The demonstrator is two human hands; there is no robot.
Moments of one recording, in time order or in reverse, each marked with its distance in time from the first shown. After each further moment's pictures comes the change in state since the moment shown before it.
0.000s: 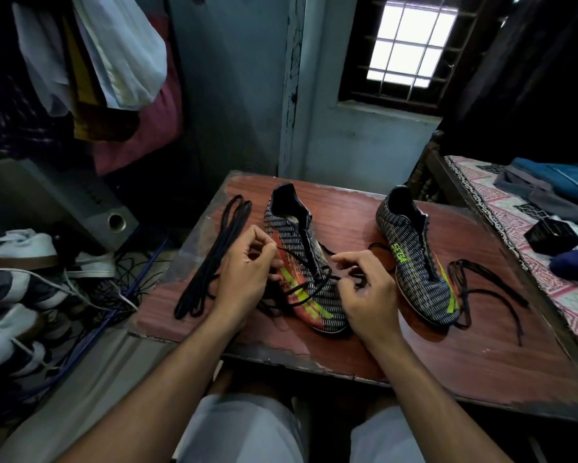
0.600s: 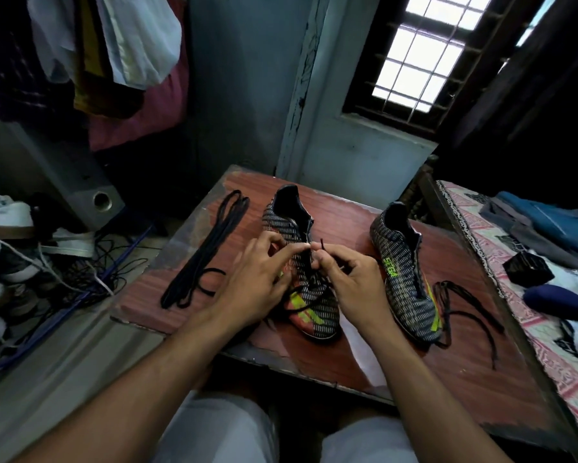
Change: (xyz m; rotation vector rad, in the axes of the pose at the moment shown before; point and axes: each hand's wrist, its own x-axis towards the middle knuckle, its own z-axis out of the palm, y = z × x) left_hand 0.003 -0.025 0.004 0.732 -0.197 0.499; right_hand 0.038 -0.008 0.002 0.095 -0.252 0.088
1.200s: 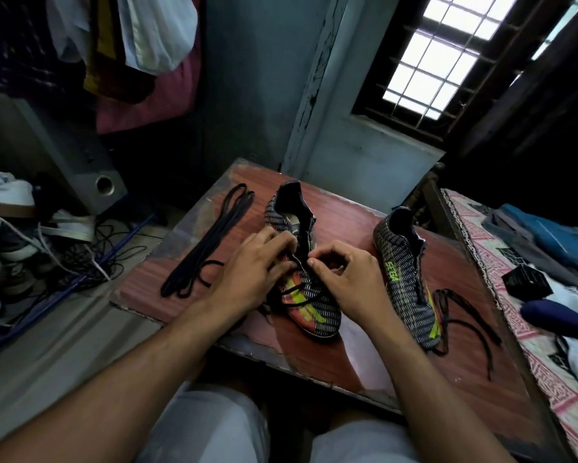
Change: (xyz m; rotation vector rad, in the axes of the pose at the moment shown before) left_hand 0.004 -0.007 0.000 -0.181 0.068 -0.016; right_hand 0.009 -0.012 -0.005 -0.254 -0.114 0.009
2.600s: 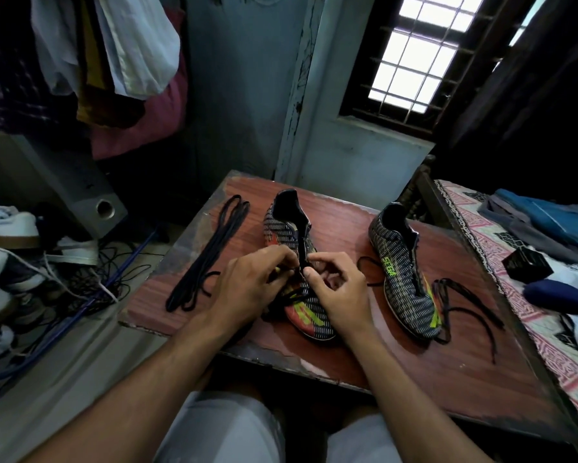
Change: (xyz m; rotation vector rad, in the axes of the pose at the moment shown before) left_hand -0.009 0.016 -0.014 0.019 0.079 0.115; right_hand -0.021 0.018 0.030 0.244 0.198 0.018
